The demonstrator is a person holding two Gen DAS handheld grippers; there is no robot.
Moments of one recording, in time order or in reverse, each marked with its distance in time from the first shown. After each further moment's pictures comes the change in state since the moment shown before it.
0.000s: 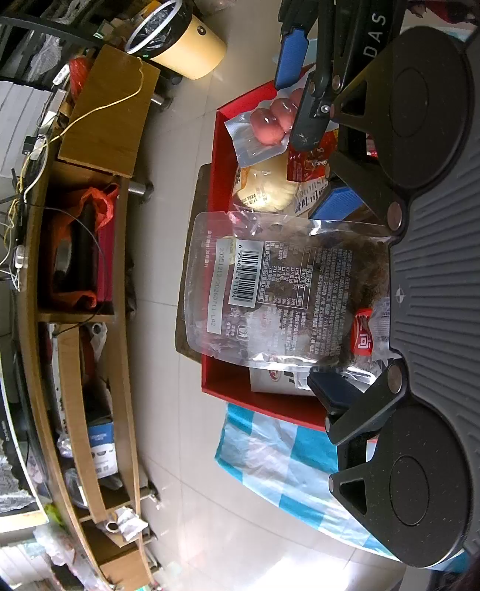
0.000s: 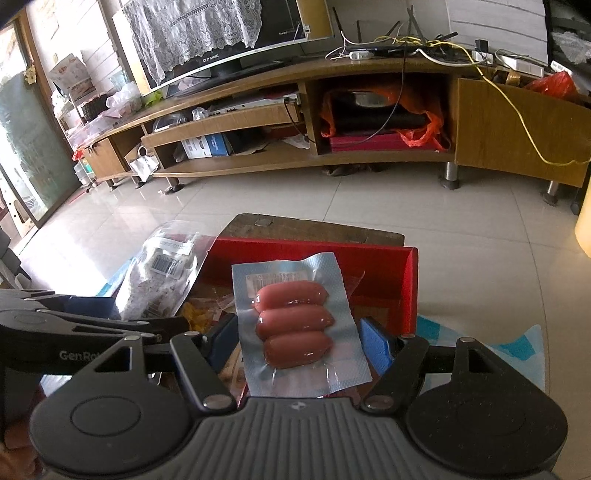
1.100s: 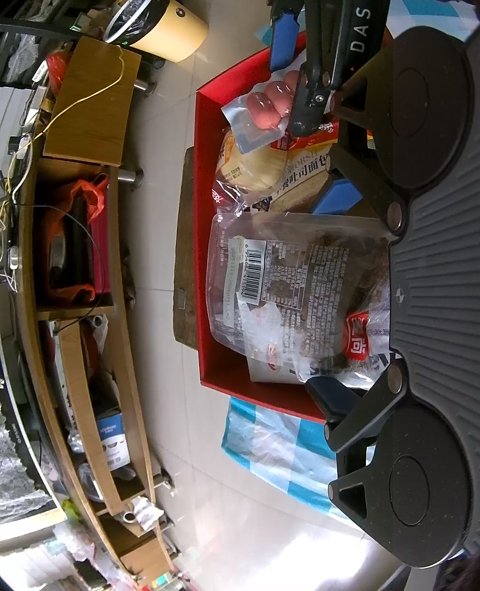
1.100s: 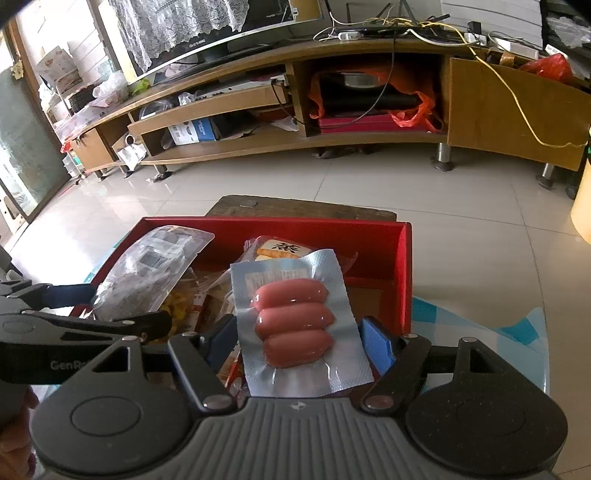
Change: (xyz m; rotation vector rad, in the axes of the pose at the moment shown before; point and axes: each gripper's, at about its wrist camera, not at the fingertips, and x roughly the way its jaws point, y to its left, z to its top) left arm 0.008 -0.006 -0.006 0.064 -0.006 0.081; right arm 0.017 -0.006 -0.005 0.018 0.050 -0.026
